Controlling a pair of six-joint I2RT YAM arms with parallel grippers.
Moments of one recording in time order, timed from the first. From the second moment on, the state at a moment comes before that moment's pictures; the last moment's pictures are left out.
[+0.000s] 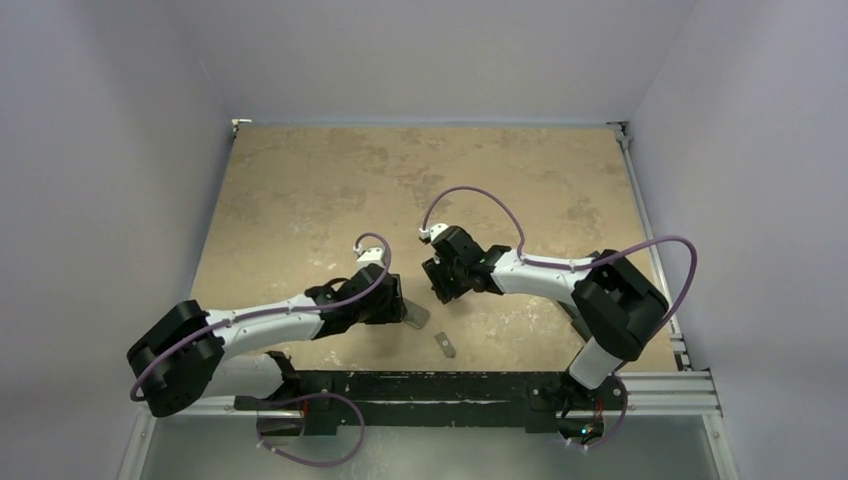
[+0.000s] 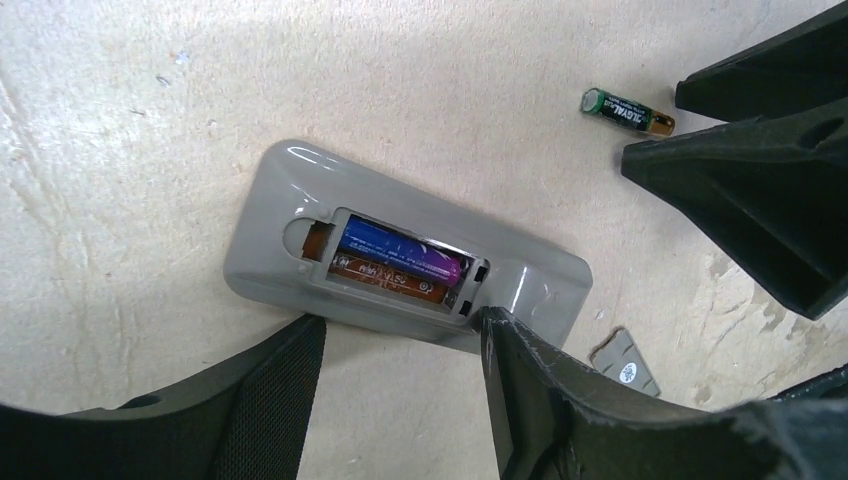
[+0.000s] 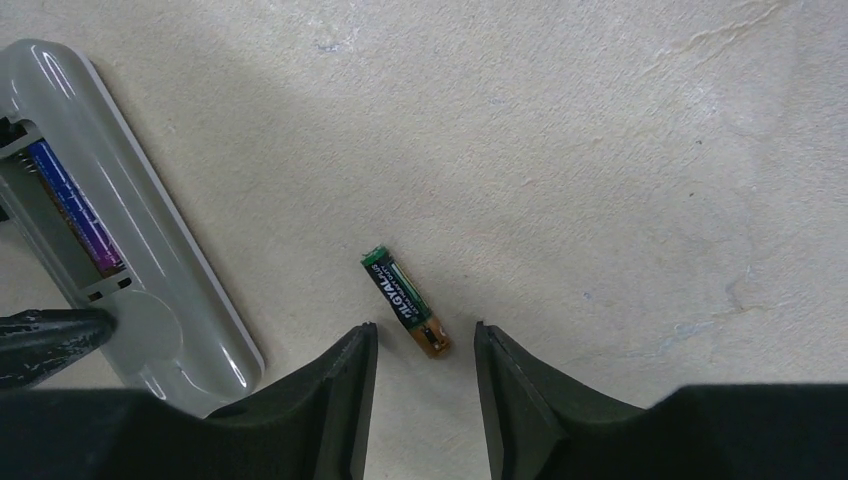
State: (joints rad) left arm -0.91 1.24 0.50 -0.16 -0.21 -0.85; right arm 0.84 1.64 0.90 -0.26 0.06 0.24
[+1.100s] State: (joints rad) left arm -0.87 1.02 0.51 -0.34 -0.20 -0.80; right arm 0.85 1.64 0.92 -0.31 0.03 0.21
